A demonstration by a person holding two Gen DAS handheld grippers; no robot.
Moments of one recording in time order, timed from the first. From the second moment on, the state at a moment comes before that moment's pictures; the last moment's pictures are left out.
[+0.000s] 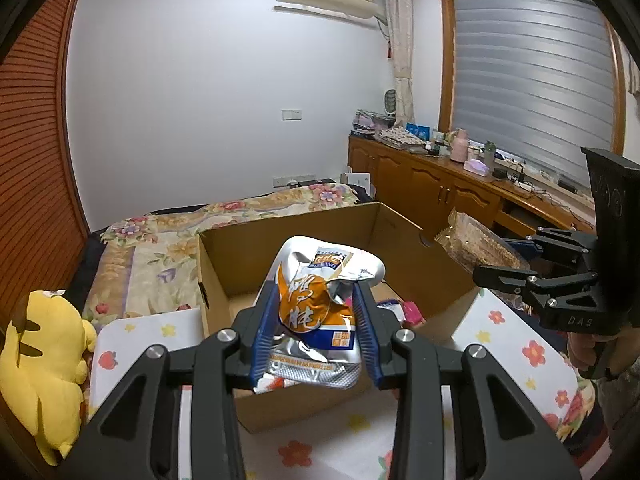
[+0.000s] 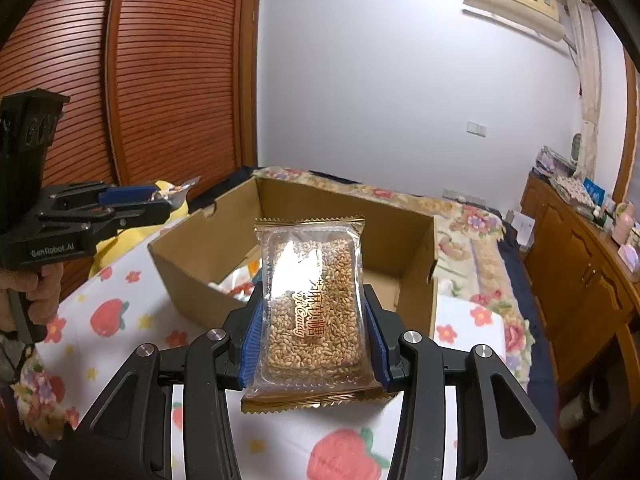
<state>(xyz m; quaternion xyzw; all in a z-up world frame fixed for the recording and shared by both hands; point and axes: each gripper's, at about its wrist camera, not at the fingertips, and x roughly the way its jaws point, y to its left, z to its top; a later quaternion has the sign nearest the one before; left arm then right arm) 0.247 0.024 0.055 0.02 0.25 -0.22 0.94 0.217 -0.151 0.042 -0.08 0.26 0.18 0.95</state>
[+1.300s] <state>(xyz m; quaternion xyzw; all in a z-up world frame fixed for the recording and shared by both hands) 0.308 0.001 0.010 0.02 0.29 -0.21 0.93 0.314 -0.142 -0.010 -0.05 0.31 0.19 0.93</state>
